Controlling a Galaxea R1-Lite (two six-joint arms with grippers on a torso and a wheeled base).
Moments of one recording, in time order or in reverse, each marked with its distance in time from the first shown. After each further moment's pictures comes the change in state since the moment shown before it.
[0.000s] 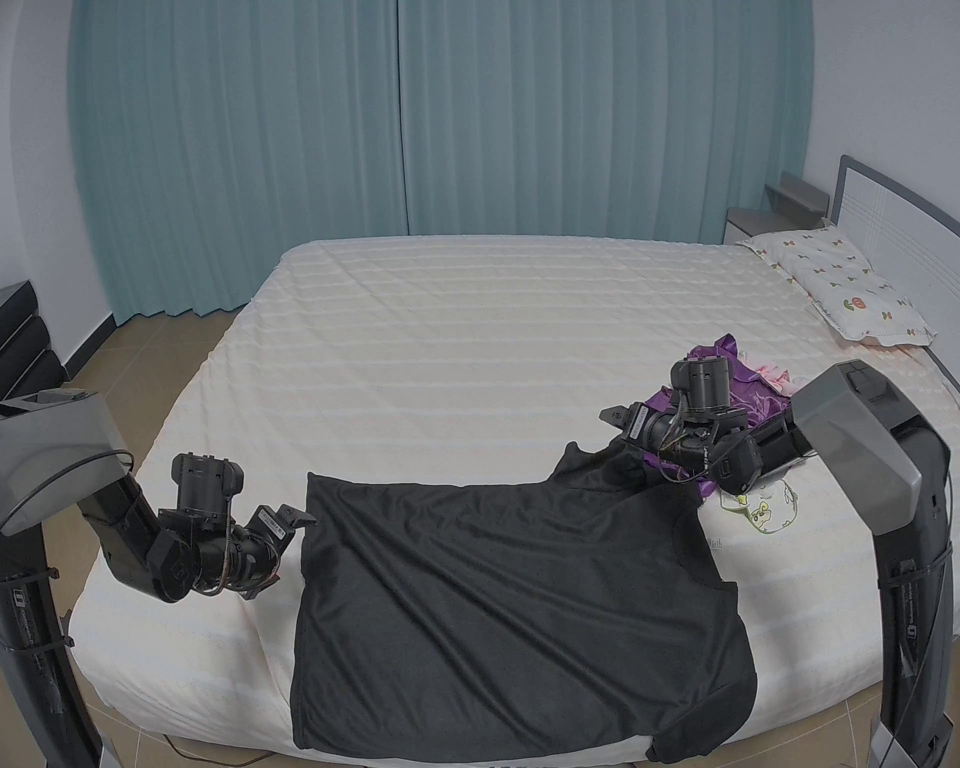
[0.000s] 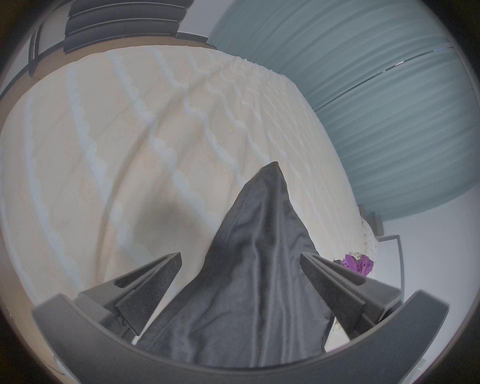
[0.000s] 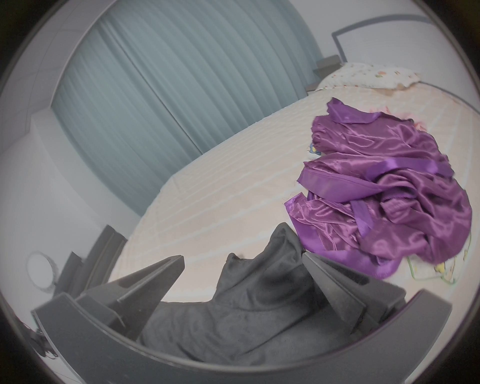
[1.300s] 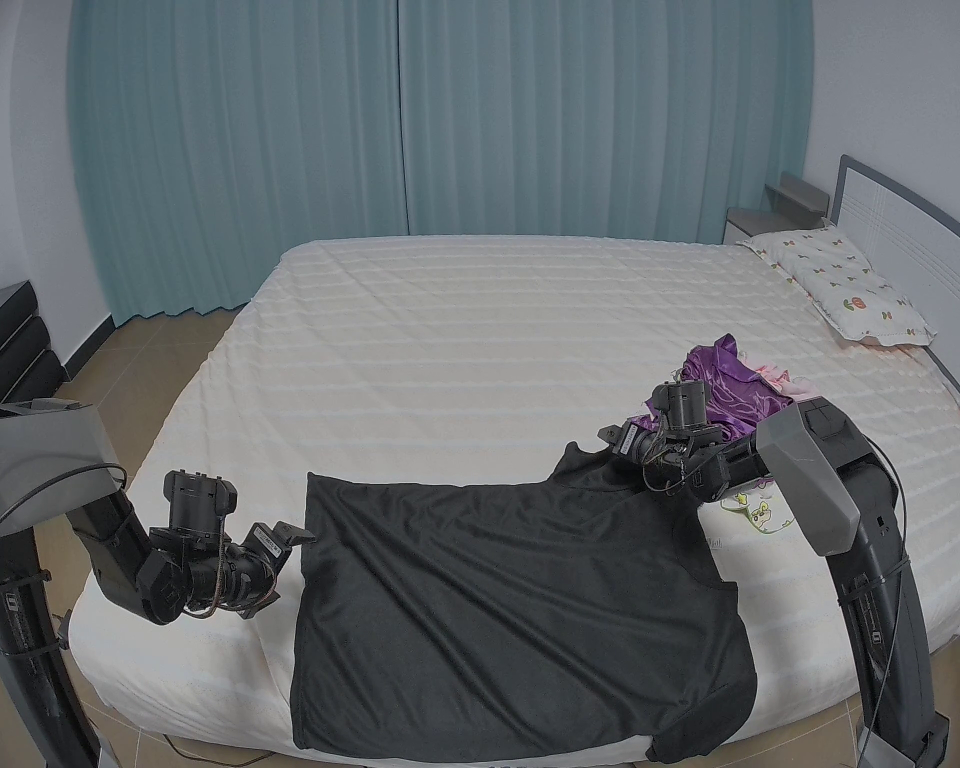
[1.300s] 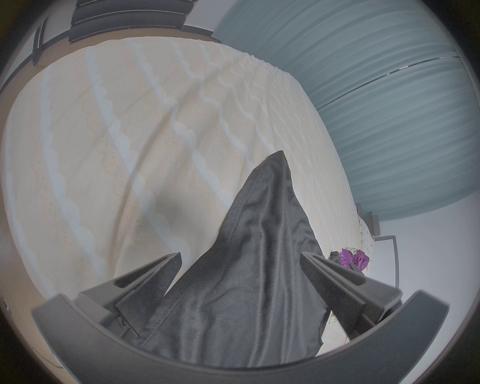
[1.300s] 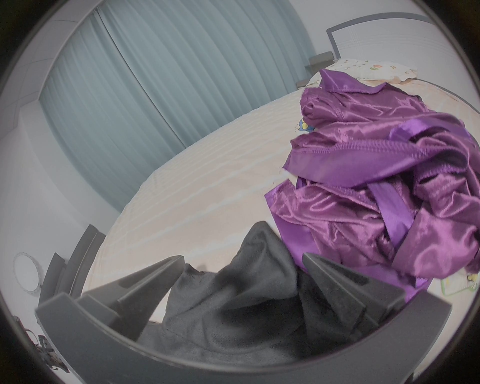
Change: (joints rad) left arm -0.011 -0.027 0.088 -0.046 -0.016 -0.025; right arm -0.029 0.208 -0.244 0.078 -0.022 0.034
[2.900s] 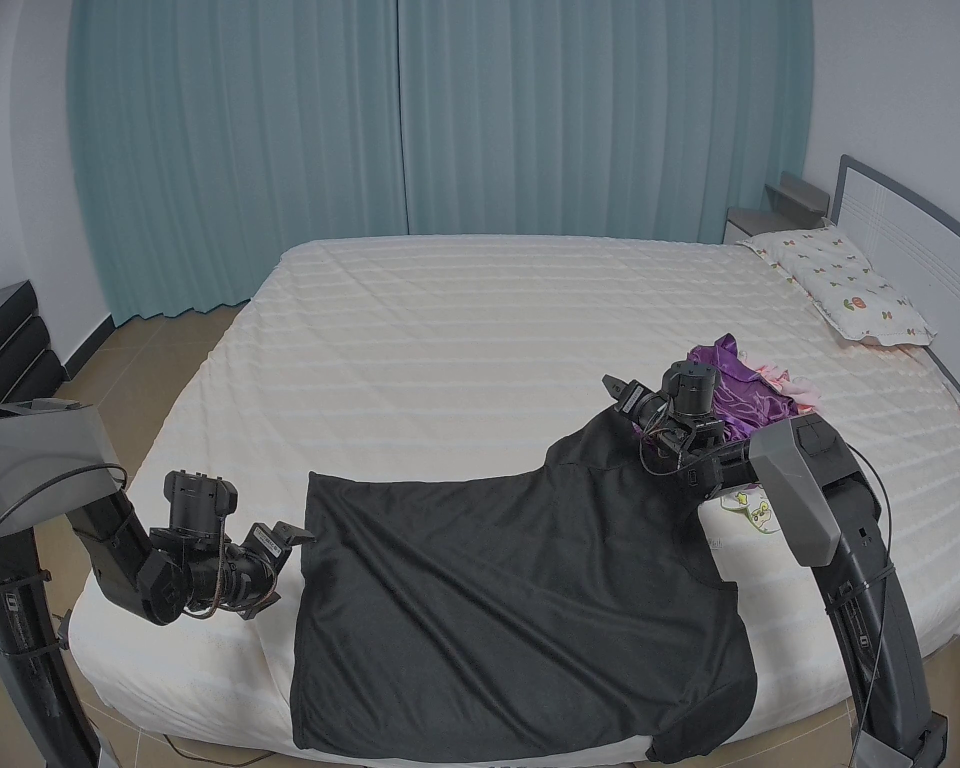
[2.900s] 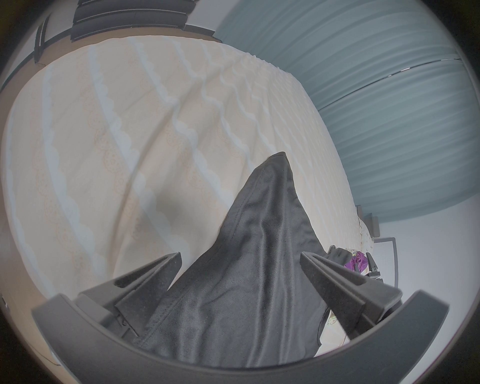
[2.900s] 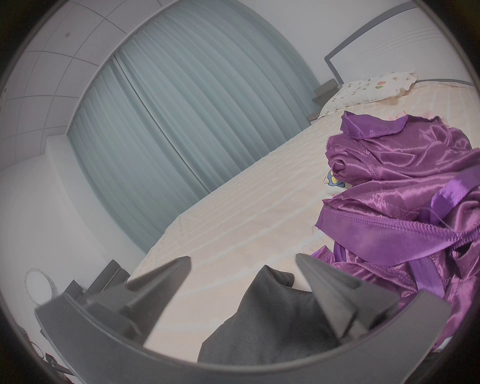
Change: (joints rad) left arm -0.001 -0.001 0.004 0.000 0.001 -0.019; right arm -0.023 0.085 -0.166 -0.273 -0.009 0.054
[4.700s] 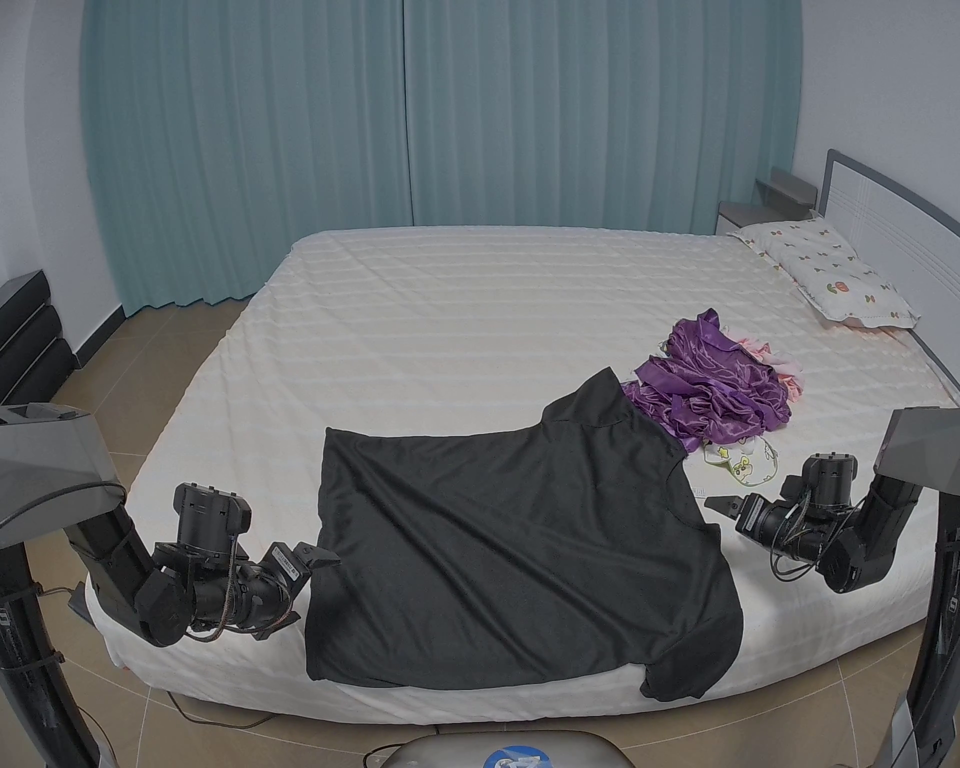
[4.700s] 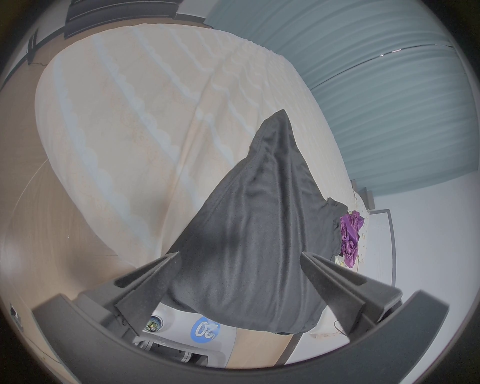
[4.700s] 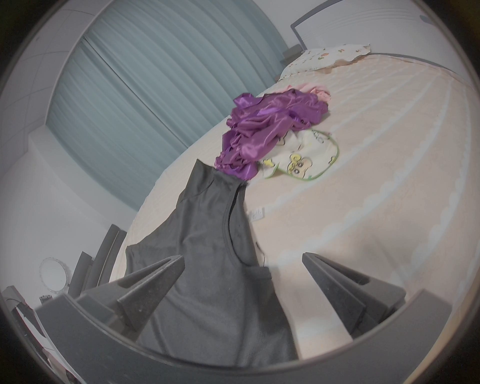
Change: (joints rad) left arm -0.089 -0.056 0.079 0.000 -0.043 0.017; right arm -0.233 -0.473 1.334 -0.471 0.325 -0.090
